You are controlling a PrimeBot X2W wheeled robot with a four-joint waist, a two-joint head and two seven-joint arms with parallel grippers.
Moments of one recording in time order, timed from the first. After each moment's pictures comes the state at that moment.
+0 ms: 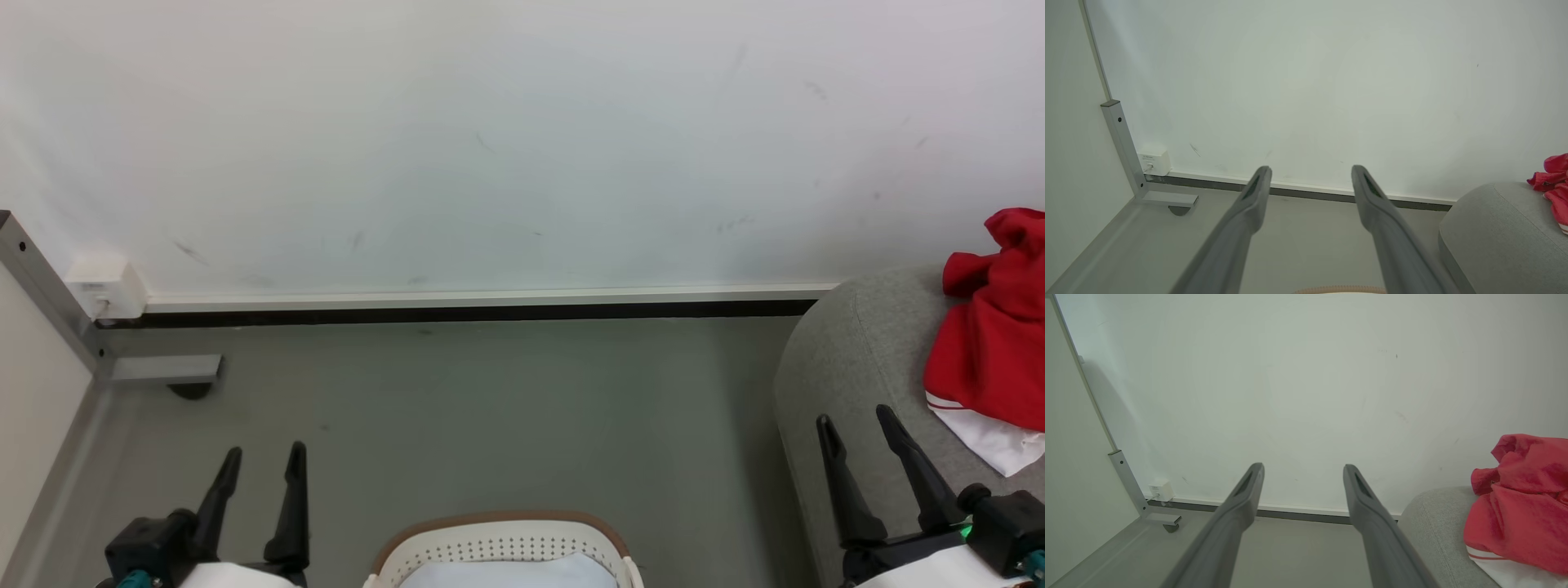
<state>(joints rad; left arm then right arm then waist) -0.03 0.38 -0.31 0.07 -0.55 0.20 -0.26 -0.08 -0.20 0.18 0.15 0.43 0.13 -0.21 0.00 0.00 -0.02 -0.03</state>
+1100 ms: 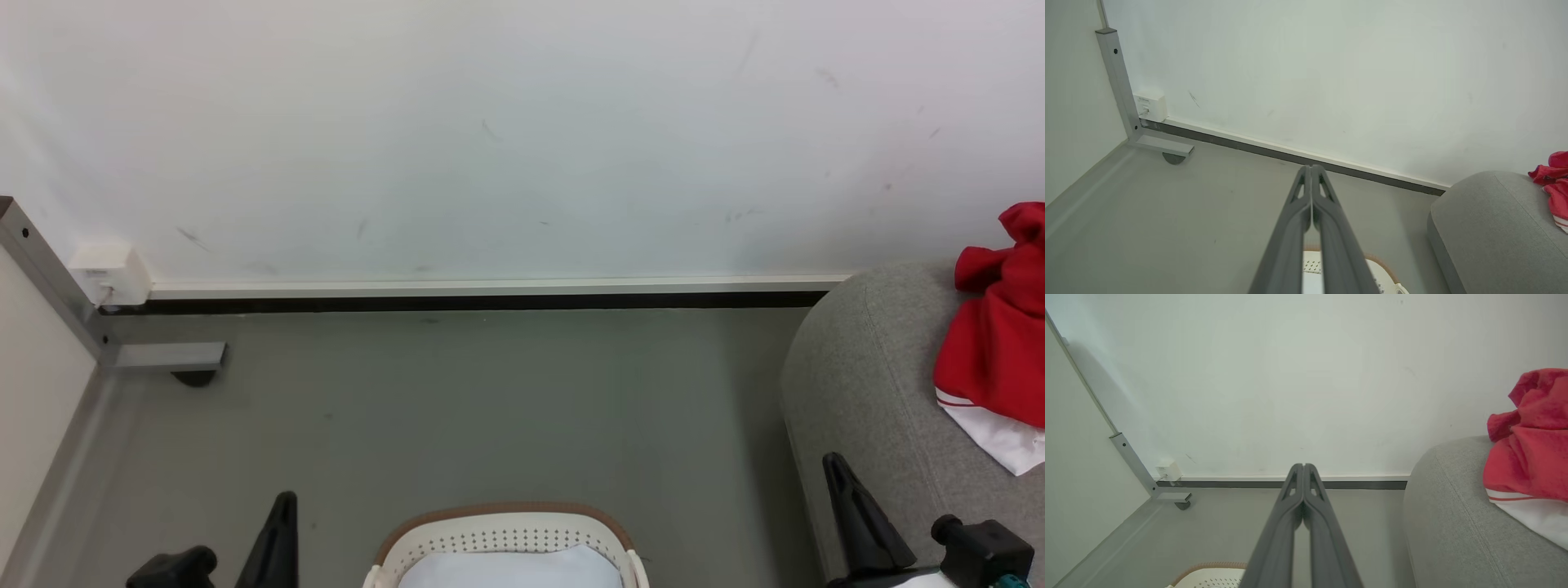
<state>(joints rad) 0.01 0.25 -0.24 0.18 -0.55 0.11 -0.24 -0.04 -0.14 0.19 0.21 0.43 0.13 -0.20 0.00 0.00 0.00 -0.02</state>
